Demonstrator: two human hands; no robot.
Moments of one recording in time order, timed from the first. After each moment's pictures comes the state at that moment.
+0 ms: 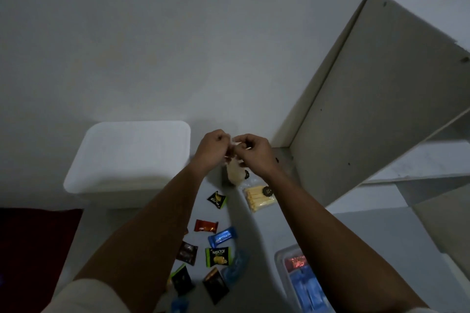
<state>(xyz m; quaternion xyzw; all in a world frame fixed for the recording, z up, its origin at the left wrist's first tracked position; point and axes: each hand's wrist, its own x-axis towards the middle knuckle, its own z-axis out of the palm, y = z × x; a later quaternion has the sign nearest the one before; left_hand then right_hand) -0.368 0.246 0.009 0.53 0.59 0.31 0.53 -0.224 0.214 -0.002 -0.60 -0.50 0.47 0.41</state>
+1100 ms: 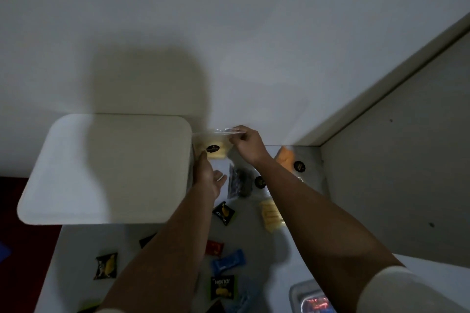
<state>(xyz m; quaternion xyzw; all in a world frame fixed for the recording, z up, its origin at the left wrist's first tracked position) -0.376 0.333 -0.168 -0.09 0.60 0.42 0.67 -0.248 0.386 -0.151 -0.62 -0.51 0.50 0.32</state>
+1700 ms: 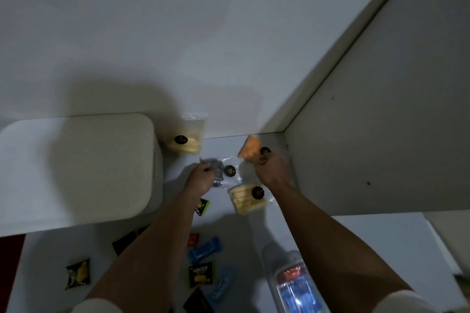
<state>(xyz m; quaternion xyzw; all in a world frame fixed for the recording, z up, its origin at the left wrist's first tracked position) -0.335 0.298 -0.185 0.40 0.68 0.14 0.60 -0.124 0.280 -0.168 -0.83 -0.45 0.30 0.10</state>
